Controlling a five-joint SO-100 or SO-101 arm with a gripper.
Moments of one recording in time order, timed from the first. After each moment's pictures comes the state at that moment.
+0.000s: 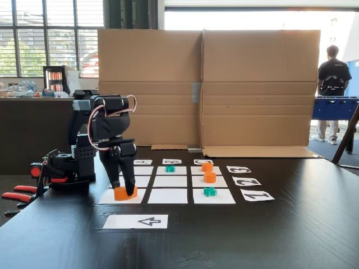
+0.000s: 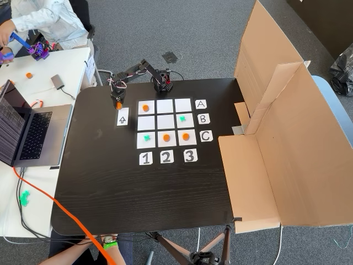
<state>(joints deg) 52.6 66.2 57.0 88.7 68.5</state>
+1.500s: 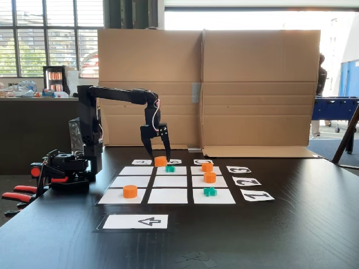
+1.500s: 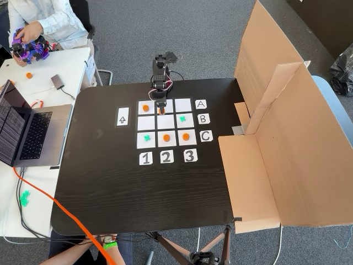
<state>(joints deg) -1.2 88.4 96.9 83.1 79.0</state>
